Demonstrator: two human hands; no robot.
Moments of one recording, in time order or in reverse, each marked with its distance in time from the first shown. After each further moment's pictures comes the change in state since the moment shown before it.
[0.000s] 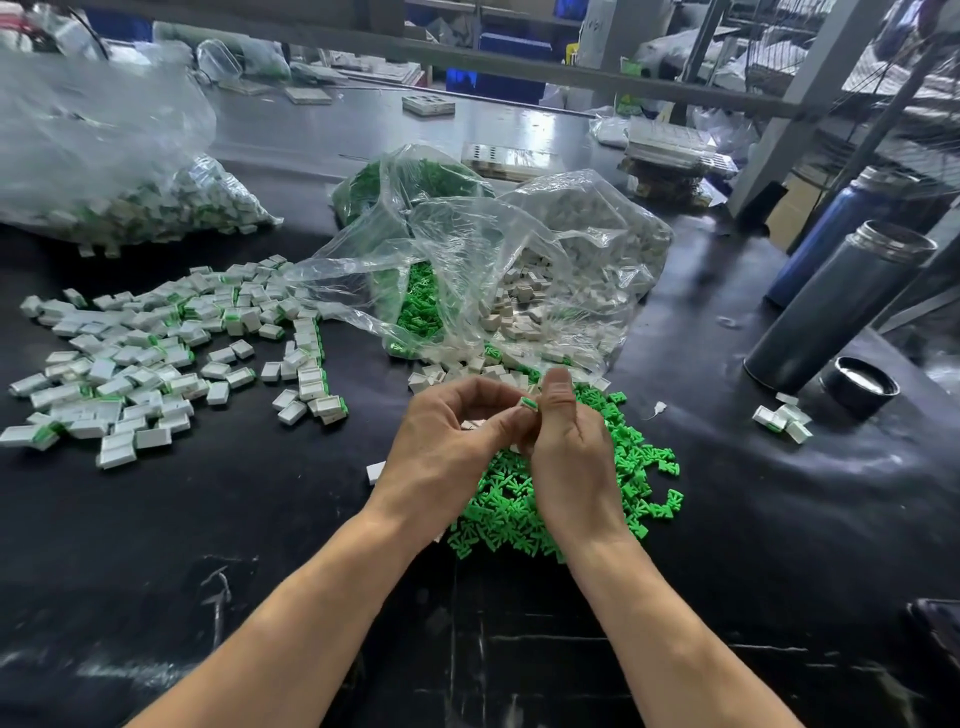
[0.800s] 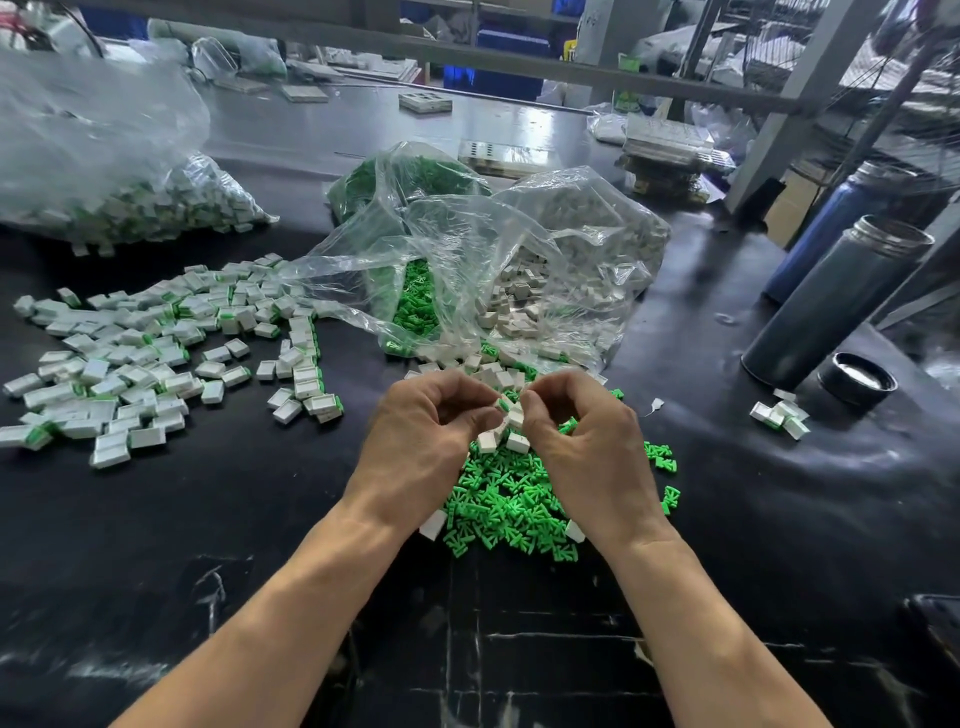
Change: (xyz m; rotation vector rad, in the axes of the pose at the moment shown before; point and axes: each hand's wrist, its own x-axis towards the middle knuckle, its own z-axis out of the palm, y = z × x) left_hand 0.001 0.004 -0.012 0.226 0.083 0.044; right_hand 0.009 0.006 -0.027 -0.181 -0.038 -0.274
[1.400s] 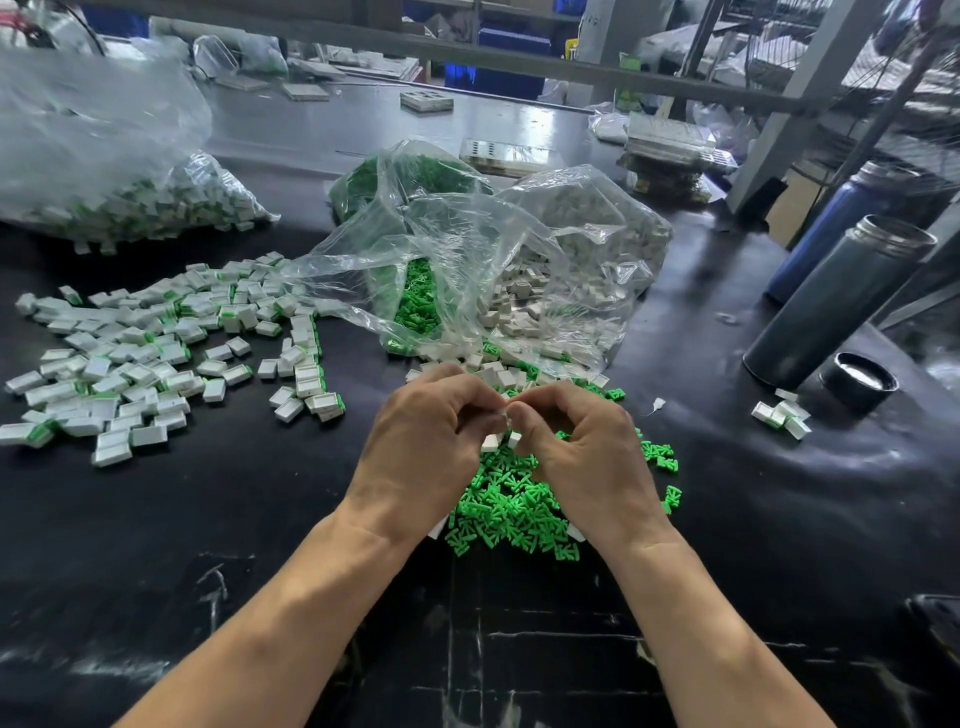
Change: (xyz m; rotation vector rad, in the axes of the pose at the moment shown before) left_hand -0.002 0.004 0.001 0.315 0.039 0.200; right_hand -0.003 0.005 0.000 0.054 -0.116 0.049
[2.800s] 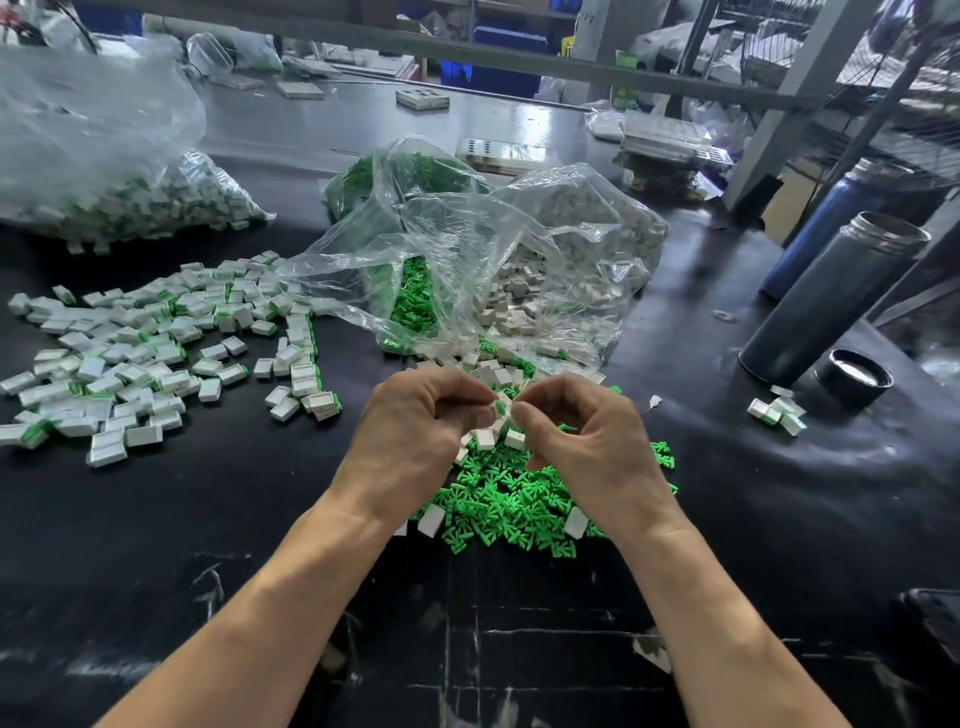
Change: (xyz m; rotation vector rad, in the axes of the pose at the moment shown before) left_hand 0.006 -0.001 -0.008 -0.206 -0.070 -0.202; right_hand 0.003 0.000 -0.010 0.167 -0.054 0.047
